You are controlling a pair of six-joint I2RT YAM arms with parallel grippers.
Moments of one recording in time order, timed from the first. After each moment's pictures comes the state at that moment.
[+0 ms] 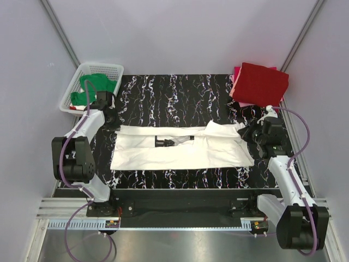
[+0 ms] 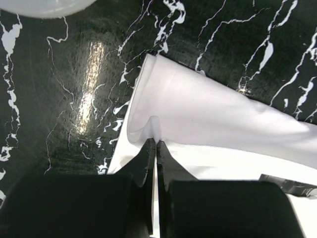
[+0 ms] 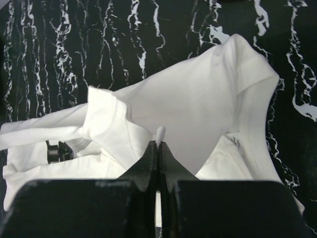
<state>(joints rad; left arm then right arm) 0.01 1.62 1.16 -0.64 -0.03 -0.35 -0.03 0.98 0.62 -0.18 -0.24 0.48</state>
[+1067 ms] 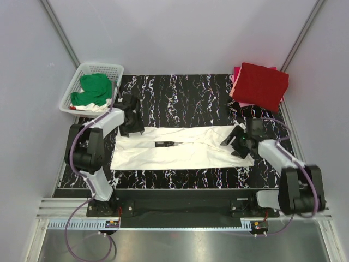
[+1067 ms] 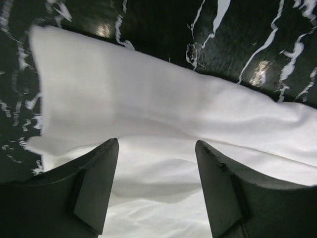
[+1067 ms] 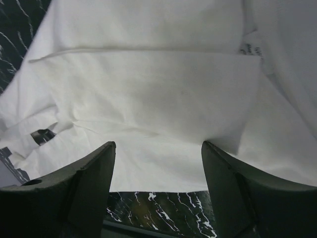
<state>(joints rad) -0.20 1.75 1.20 -0.65 -0.10 -0.45 0.06 1.22 0.62 -0.36 -0.22 0.77</state>
